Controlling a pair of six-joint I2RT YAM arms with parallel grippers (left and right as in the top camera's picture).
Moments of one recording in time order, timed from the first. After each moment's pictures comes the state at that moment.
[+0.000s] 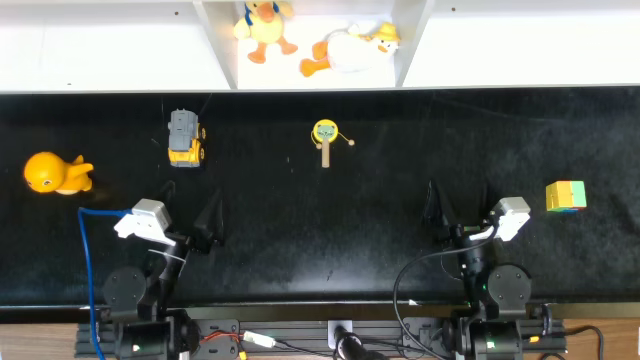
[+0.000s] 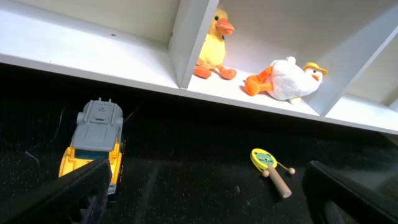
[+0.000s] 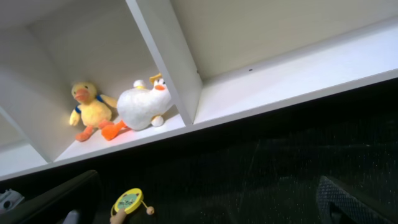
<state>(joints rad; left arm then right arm) 0.10 0.01 0.01 -0.05 0.38 -0.34 0.03 0.01 0.02 -0.01 -0.12 0.39</state>
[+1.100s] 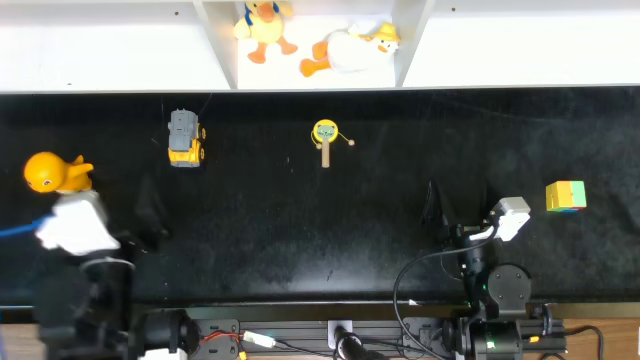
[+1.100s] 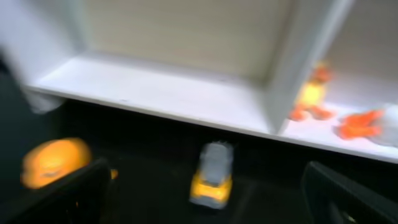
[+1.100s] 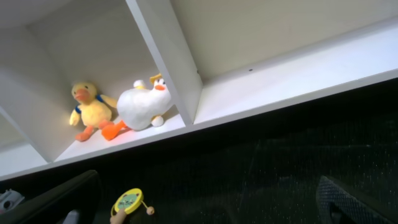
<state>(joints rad) 0.10 0.35 0.74 -0.65 -0.12 -0.12 0.03 0.01 0.02 -0.01 -0.12 0.39</state>
